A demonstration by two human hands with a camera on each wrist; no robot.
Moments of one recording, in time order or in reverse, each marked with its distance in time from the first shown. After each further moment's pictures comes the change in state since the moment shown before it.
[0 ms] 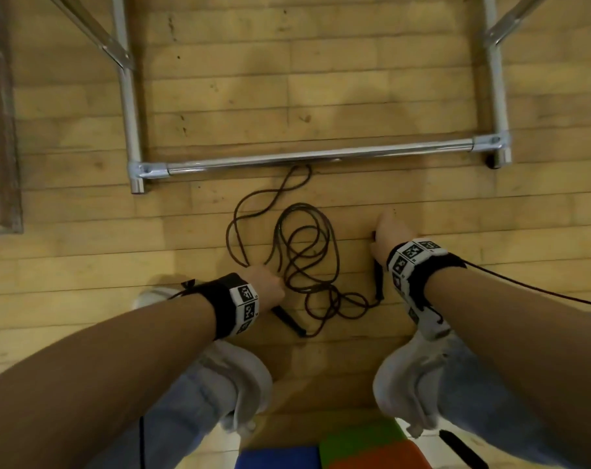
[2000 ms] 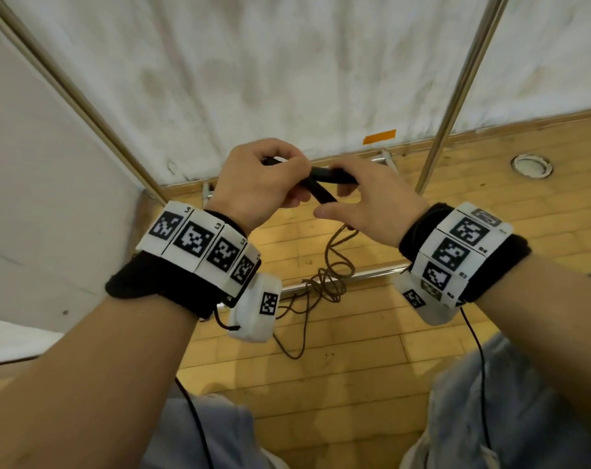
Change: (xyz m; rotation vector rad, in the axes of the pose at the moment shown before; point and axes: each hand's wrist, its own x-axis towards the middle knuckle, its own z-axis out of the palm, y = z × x) left_hand -0.290 0.007 -0.276 -1.403 1.592 -0.229; right_hand -0.238 -0.033 -0.267 0.493 0.730 -0.795
